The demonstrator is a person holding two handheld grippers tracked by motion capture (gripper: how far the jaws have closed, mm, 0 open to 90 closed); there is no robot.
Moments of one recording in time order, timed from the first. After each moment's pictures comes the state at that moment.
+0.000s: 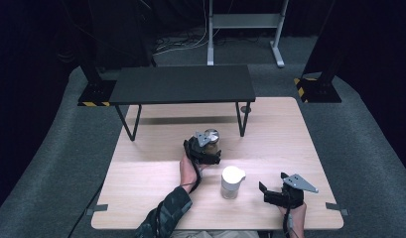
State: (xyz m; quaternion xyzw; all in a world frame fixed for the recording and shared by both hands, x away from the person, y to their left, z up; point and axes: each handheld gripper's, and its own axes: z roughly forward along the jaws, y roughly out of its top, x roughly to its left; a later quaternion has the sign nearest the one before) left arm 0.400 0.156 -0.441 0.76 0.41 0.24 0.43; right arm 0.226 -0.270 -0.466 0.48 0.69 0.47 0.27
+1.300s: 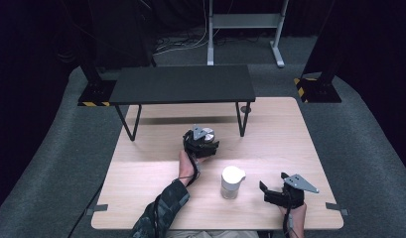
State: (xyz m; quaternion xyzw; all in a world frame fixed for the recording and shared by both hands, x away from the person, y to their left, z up) left arm 0.404 0.184 -0.429 0.76 0.39 0.22 0.48; right arm 0.225 -0.270 -0.466 0.48 0.68 0.47 0.28
